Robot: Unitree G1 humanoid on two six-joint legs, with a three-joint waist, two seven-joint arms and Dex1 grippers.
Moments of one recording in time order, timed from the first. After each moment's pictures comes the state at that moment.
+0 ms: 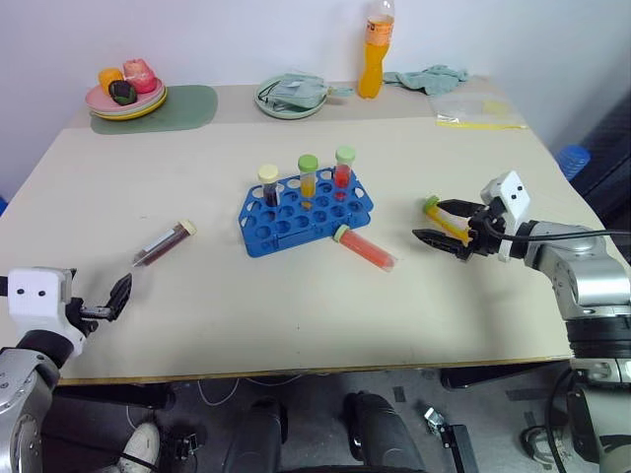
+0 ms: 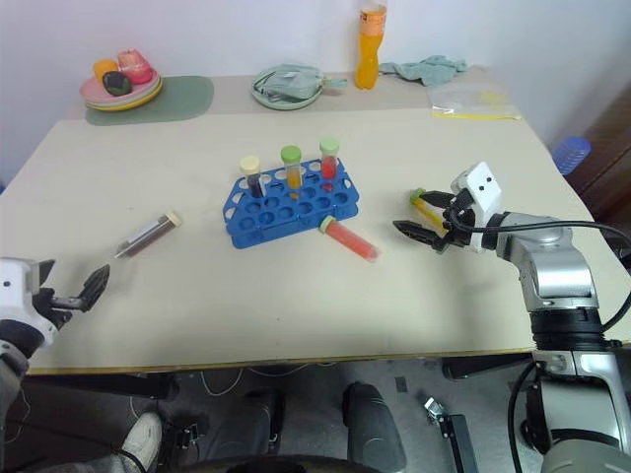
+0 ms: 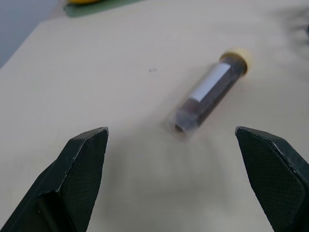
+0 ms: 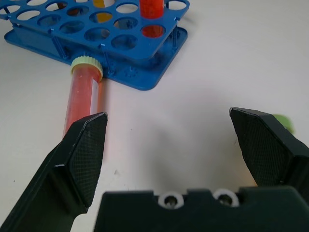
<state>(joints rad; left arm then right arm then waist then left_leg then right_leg) 0.27 0.54 0.61 -0.45 -0.40 0.50 -0.37 -0.50 -0.74 -0.09 0.18 0.30 0.45 0.98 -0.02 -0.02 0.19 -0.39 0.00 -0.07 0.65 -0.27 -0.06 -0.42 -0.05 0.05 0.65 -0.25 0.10</state>
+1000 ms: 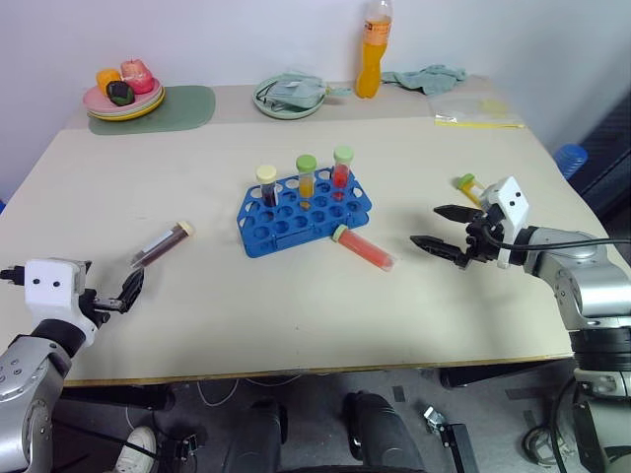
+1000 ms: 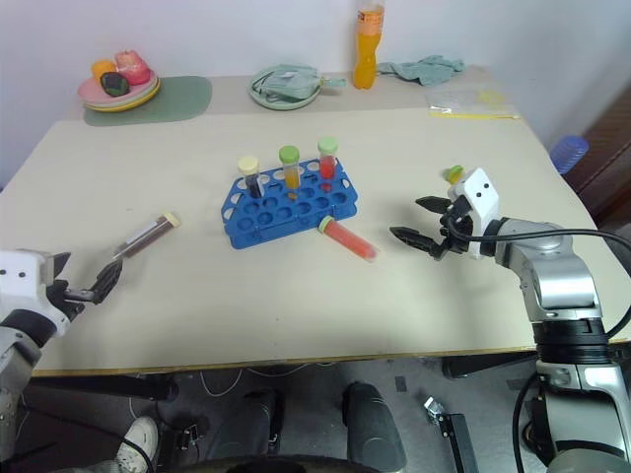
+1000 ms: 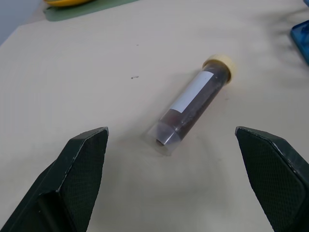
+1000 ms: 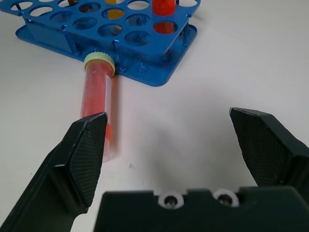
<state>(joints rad) 0.22 0.54 0.56 -0.41 -0.39 0.49 -0.39 -0.45 -0.75 -0.09 0.08 0.33 0.49 0.96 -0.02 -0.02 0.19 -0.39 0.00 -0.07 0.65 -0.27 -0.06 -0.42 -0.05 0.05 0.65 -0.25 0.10</state>
